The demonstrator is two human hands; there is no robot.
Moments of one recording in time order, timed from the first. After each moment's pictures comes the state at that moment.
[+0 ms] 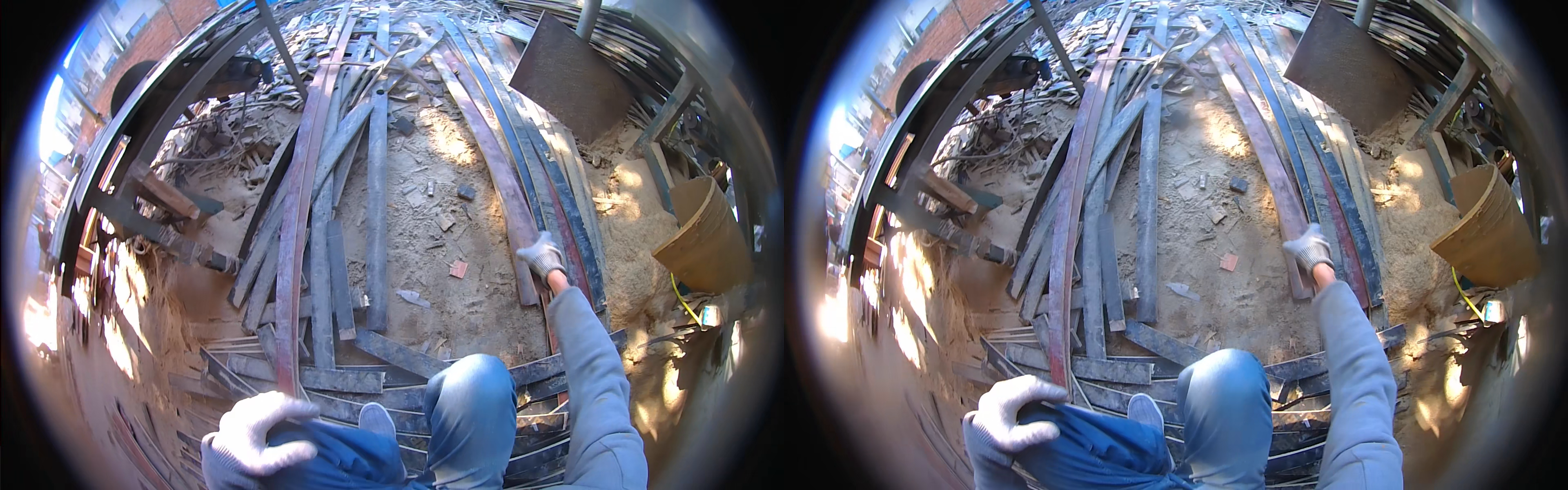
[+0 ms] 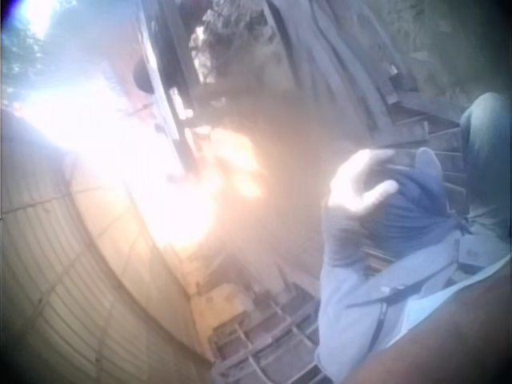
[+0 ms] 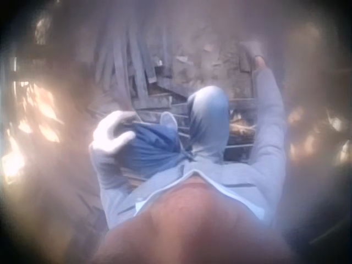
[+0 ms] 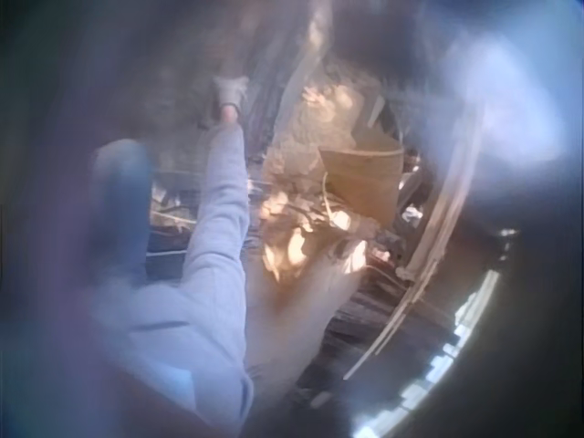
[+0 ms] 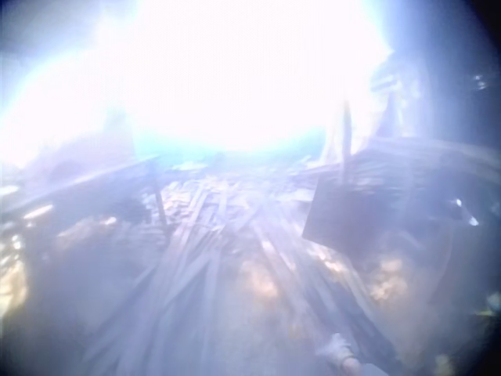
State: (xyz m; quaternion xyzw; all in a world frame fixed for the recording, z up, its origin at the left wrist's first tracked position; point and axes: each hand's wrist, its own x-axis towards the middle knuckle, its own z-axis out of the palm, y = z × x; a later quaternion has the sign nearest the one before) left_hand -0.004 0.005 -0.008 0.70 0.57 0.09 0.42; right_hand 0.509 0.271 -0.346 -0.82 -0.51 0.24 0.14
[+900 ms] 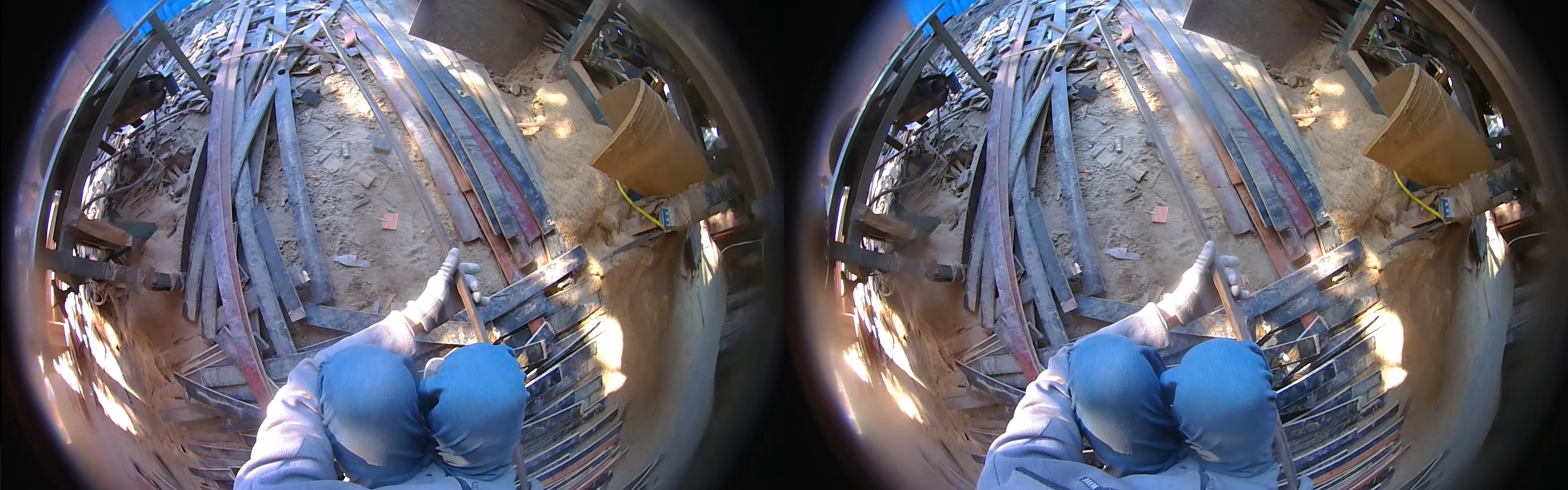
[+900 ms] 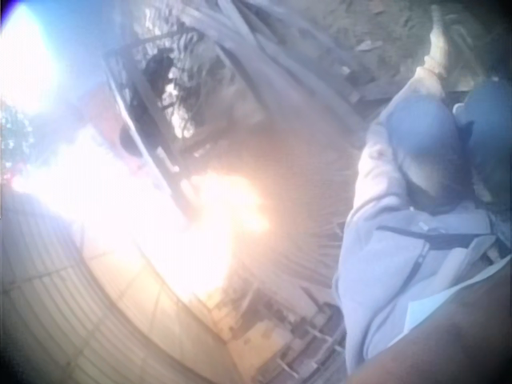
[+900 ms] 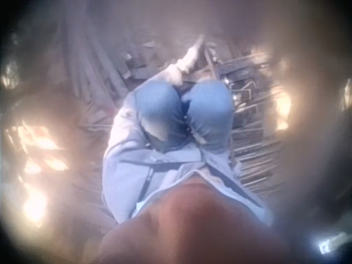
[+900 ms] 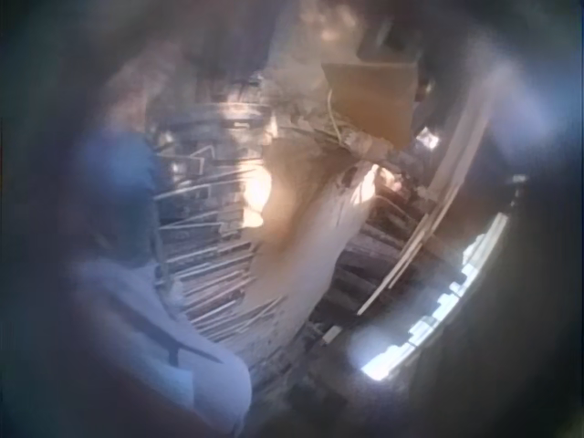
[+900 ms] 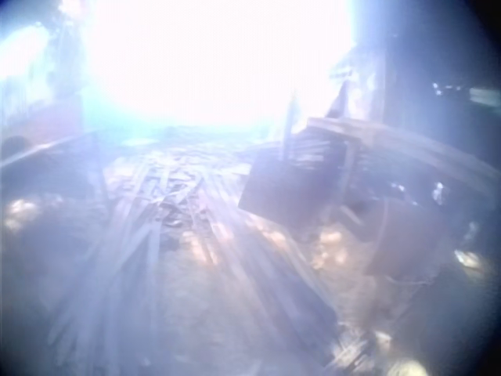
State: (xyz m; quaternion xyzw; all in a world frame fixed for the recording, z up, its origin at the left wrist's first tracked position) left_hand 0.319 0.088 -0.337 0.08 0.21 0.22 0.95; right_hand 0.434 -0.524 -0.247 -0.89 -0.31 0.31 0.09
